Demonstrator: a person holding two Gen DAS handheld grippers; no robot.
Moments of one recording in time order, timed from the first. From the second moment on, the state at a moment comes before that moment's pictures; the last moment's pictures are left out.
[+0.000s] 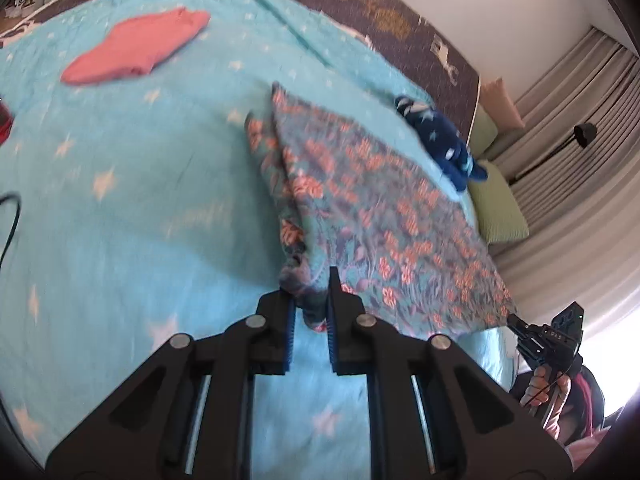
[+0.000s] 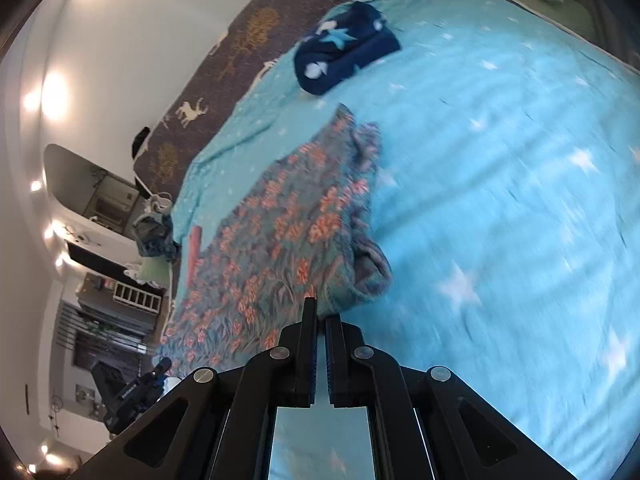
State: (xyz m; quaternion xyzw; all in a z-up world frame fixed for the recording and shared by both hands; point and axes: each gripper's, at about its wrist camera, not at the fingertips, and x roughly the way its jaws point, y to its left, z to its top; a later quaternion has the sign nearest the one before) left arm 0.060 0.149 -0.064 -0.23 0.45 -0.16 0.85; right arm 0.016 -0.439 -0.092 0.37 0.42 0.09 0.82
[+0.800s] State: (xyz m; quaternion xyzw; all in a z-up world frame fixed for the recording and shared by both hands) left arm 0.049 0.147 -0.077 -0.15 0.45 -0.08 0.88; right arm 0.053 -0.421 -0.114 0.25 0.47 0.02 0.85
